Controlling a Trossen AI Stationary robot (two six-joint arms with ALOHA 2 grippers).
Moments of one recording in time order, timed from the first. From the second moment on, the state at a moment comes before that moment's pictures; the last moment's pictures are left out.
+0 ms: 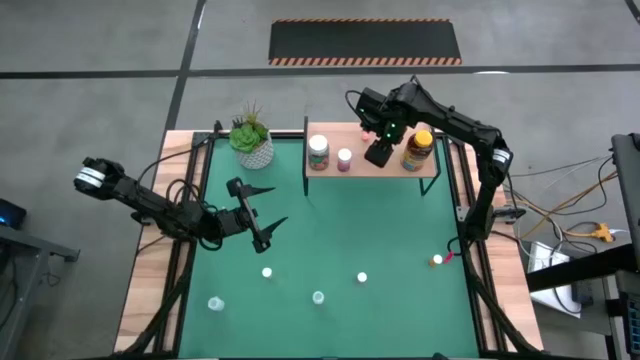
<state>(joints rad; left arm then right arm) -0.34 1.12 0.37 1.25 -0.56 0.69 -0.53 1.84 1.93 -1.53 0.11 0.03</state>
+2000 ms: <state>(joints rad) -0.34 1.12 0.36 1.25 -0.56 0.69 -0.18 1.64 1.94 -1.42 0.21 0.17</state>
